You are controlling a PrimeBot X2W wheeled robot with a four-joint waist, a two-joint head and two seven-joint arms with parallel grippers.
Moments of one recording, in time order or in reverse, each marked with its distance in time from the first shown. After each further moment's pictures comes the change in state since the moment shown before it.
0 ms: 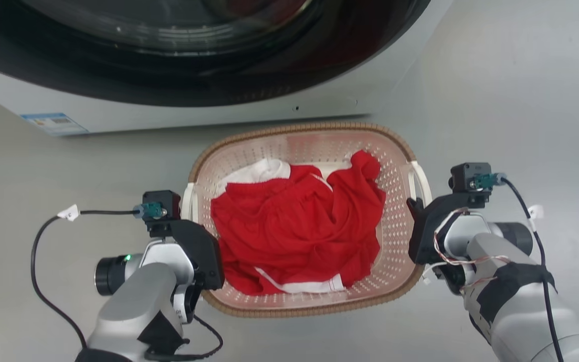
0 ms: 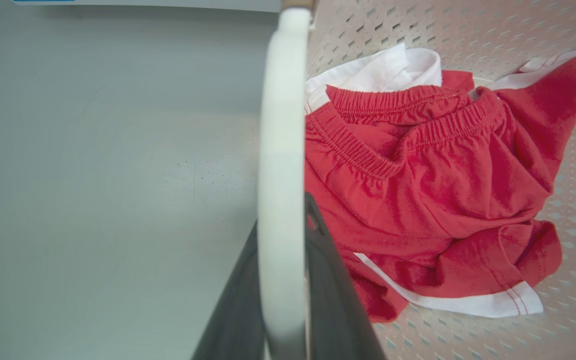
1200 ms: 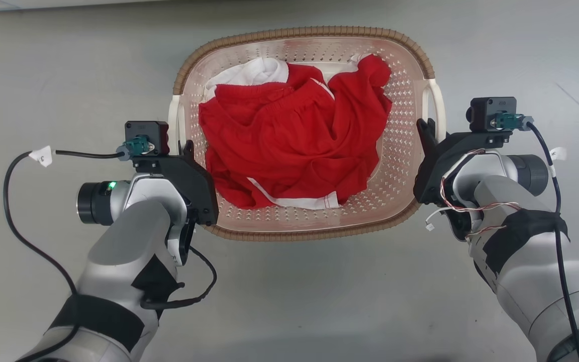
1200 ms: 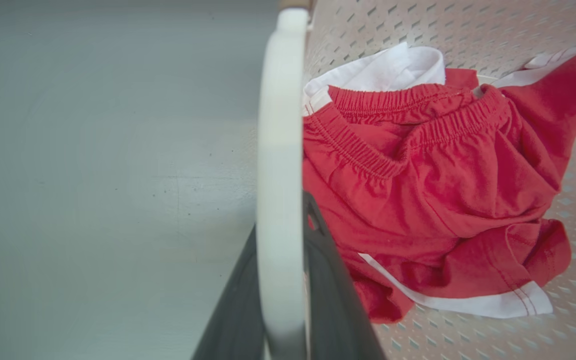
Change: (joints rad) left arm -0.201 -0.002 -0.006 0.049 0.055 0.006 -0.171; right arm -0.178 -0.006 -0.004 0.019 -0.026 -0.007 -0.145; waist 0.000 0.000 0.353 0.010
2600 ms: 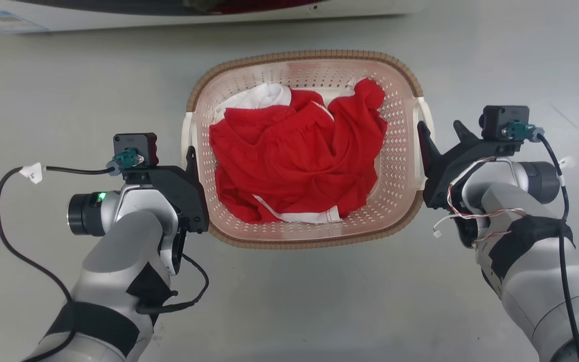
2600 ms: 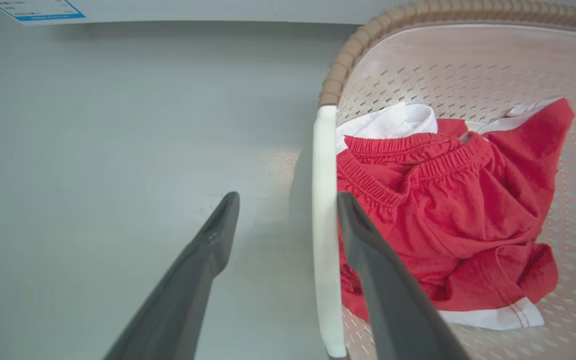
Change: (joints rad) left arm 0.010 0.003 -0.001 0.047 -0.012 -0.007 -0.083; right arm 0.000 -0.006 0.002 0.047 -0.007 0.000 -0.076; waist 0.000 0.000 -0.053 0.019
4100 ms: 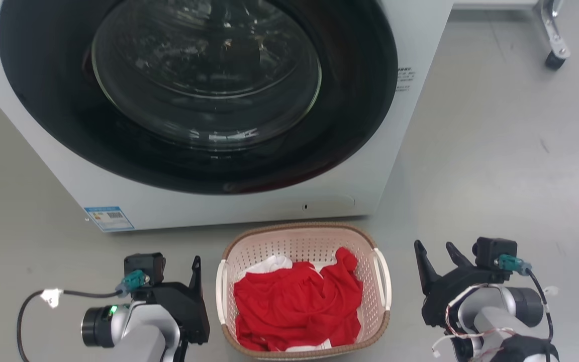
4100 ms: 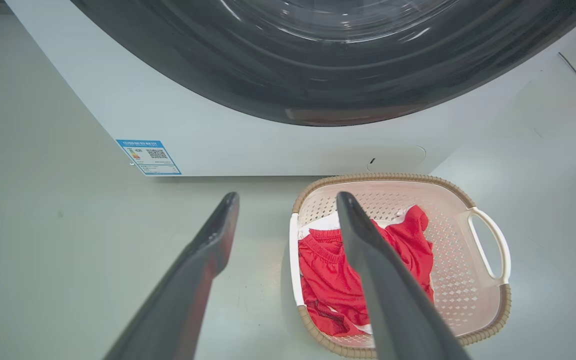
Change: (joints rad) left arm 0.351 0.036 0.030 -0.112 0.018 -0.028 -0.098; right arm 0.398 -0.008 -0.069 -0.125 0.007 0.021 -0.114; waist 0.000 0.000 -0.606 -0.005
